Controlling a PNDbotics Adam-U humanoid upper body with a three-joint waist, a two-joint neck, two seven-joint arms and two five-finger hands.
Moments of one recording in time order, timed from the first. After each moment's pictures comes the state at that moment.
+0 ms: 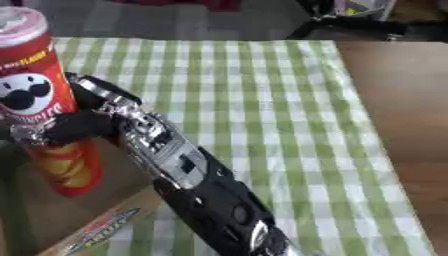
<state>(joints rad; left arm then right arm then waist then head) -0.17 0.40 0.15 -1.84 0.25 0.10 0.51 -0.81 0.05 0.37 -1.41 -0.25 0.26 0.19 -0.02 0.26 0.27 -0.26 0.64</state>
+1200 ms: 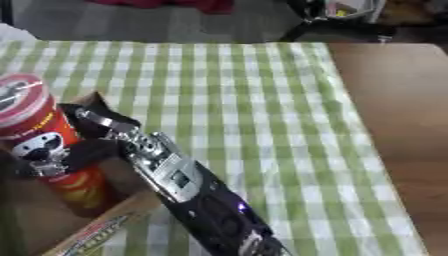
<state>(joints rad) -0.17 0.40 0.15 -1.84 0.25 0.10 0.52 -0.81 0.06 0.35 -1.34 0.03 0.16 0.35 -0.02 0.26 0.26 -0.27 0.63</state>
